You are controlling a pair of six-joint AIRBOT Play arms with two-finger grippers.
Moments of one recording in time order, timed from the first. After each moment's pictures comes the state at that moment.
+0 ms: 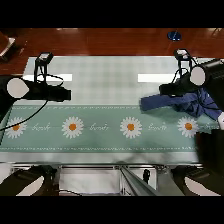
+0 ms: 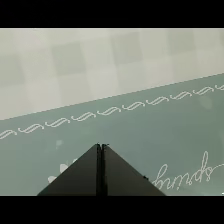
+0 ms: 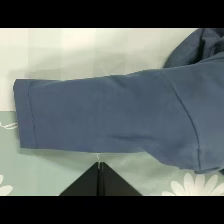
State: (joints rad) left arm -0.23 -1.03 0.96 1.39 -1.00 -1.57; right arm 0.25 -1.19 1.15 -1.71 1.19 1.82
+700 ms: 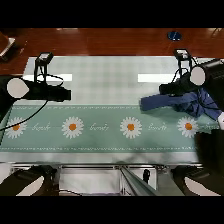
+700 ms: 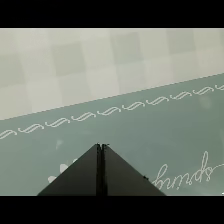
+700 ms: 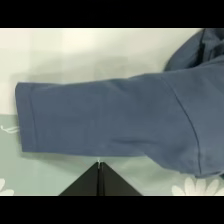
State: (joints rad) left arm -0.23 -1.03 0.96 1.39 -1.00 -1.57; right arm 0.25 -1.19 1.15 -1.71 1.17 1.82
